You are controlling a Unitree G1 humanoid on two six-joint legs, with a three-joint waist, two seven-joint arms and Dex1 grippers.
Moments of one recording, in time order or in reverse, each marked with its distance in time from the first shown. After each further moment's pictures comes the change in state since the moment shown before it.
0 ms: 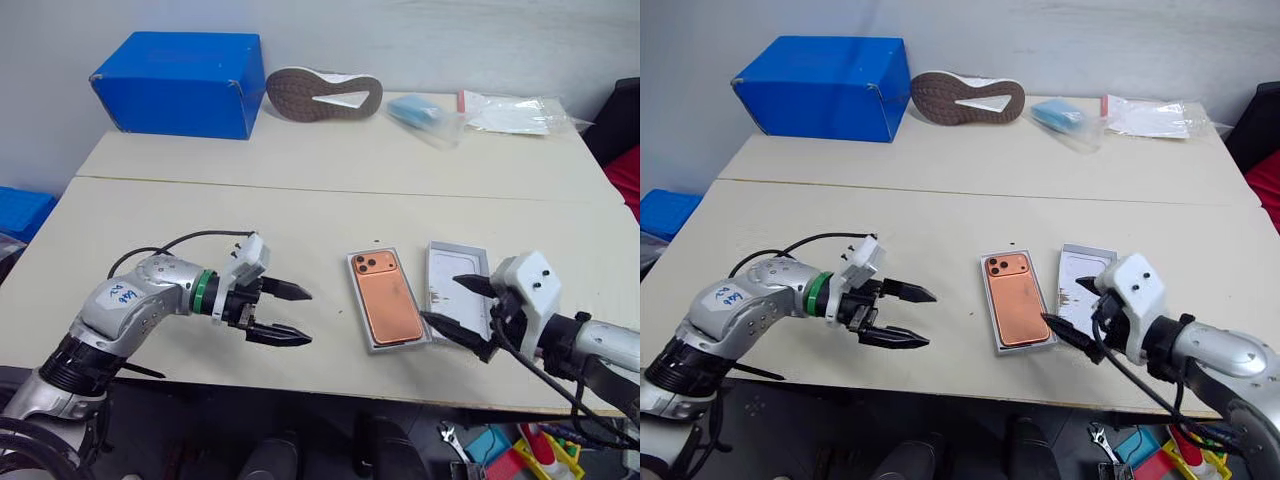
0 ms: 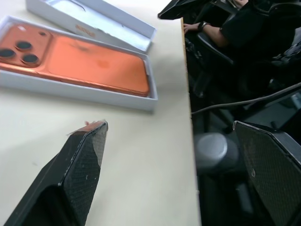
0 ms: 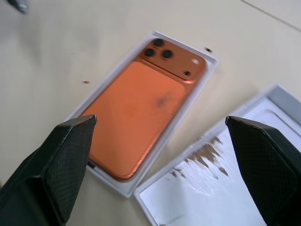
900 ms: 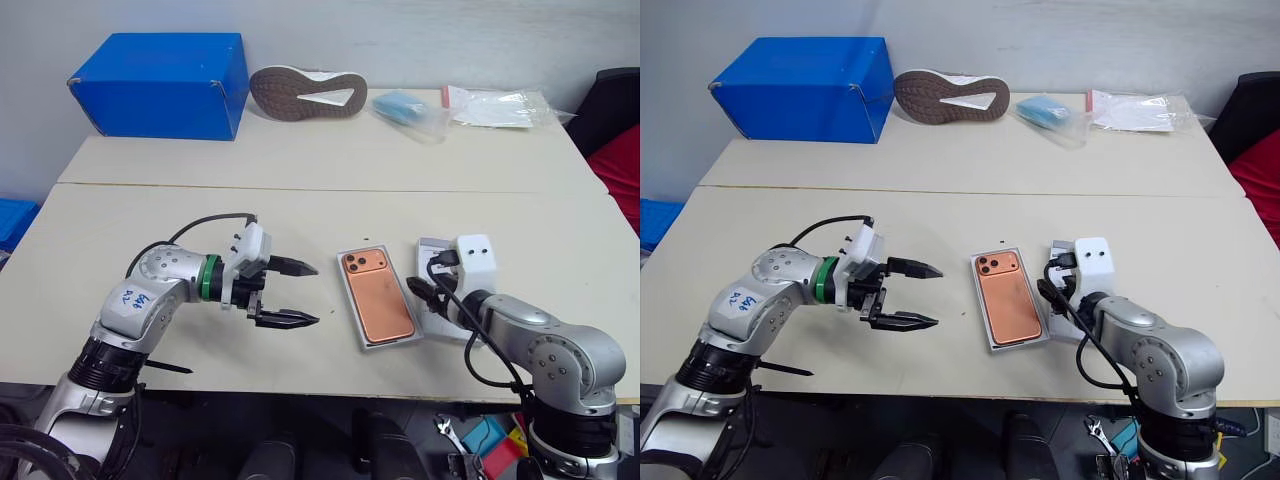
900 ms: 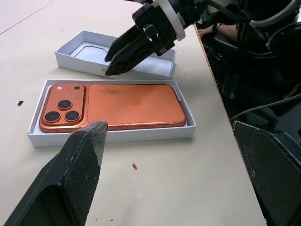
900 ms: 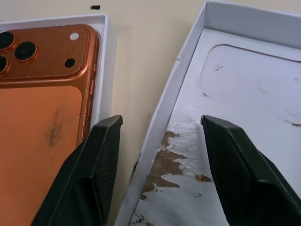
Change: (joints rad) left arm 0.016 -0.113 0.098 0.016 0.189 -0.127 -0.035; right arm -0.303 0.435 0.164 0.220 -0.153 0.294 -0.465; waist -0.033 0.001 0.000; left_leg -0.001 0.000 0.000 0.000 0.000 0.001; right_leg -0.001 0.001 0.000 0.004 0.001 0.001
